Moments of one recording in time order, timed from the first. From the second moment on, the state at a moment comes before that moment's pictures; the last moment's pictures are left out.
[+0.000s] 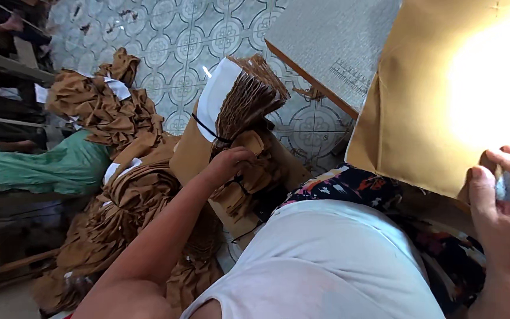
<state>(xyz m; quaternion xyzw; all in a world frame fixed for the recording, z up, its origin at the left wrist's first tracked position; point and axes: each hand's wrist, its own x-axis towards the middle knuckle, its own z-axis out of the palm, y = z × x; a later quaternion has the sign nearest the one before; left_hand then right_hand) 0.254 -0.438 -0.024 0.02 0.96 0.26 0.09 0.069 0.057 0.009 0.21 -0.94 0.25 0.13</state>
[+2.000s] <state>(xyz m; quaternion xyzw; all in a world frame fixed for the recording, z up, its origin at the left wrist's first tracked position) -0.090 -0.144 0.035 0.40 0.85 0.33 -0.11 0.095 0.024 0.047 0.01 -0.91 0.42 0.05</state>
